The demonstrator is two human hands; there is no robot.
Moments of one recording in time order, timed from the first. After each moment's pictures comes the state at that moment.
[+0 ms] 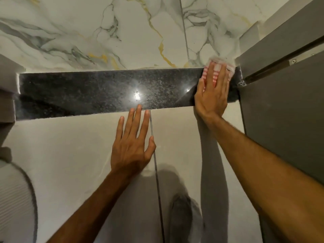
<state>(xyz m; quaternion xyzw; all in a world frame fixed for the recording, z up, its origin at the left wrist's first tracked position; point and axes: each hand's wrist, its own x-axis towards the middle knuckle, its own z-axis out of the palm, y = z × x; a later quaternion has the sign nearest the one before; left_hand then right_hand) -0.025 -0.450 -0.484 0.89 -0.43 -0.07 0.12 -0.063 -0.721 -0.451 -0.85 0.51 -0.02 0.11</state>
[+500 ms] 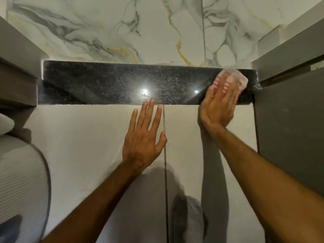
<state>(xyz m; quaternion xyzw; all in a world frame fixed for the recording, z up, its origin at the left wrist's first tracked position) -0.027 -0.451 -0.488 0.90 -0.42 -0.07 0.11 -0.070 -0.674 -0.444 -0.84 0.53 -0.05 0.12</state>
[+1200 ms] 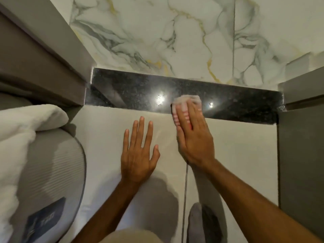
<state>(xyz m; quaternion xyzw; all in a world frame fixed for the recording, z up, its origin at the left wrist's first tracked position) -0.026 -0.361 -0.482 0.95 -0.29 -0.02 0.09 -0.071 -0.567 -0.450 -0.97 0.17 -0.01 0.15</state>
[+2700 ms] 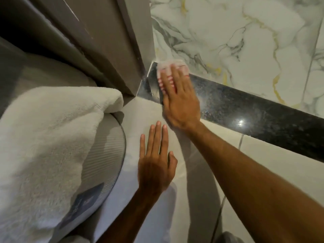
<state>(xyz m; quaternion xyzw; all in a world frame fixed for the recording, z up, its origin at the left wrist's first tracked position) -0.032 -0.317 -0.486 0.98 -0.14 0.01 0.13 0.113 -0.450 -0.448 -0.99 0.02 0.03 0.15</state>
